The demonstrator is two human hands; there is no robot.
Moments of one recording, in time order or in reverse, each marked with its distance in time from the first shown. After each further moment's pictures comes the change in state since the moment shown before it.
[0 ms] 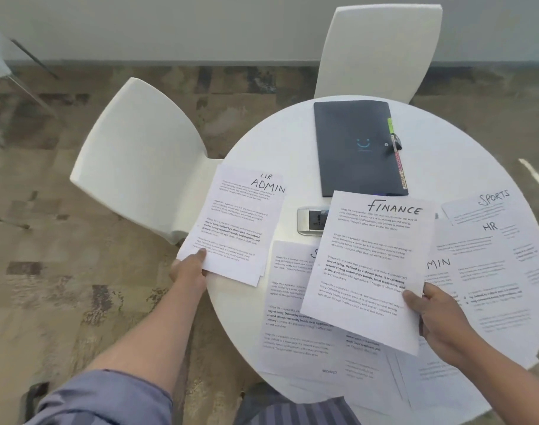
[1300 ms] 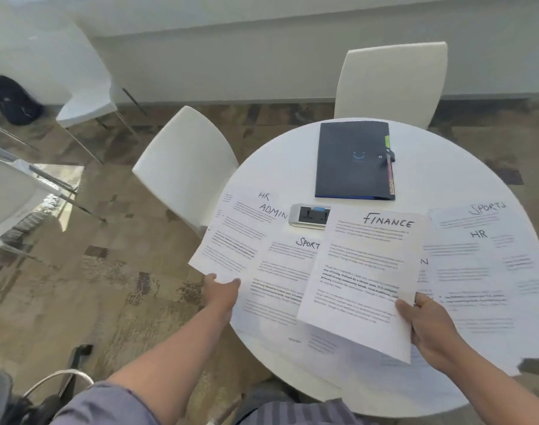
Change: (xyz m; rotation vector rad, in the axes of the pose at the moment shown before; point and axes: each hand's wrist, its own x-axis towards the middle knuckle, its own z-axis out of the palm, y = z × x) left_hand -0.181 -0.137 -0.046 0.507 0.049 0.311; right_hand -0.004 0.035 -0.105 -0.020 -0.216 -0.042
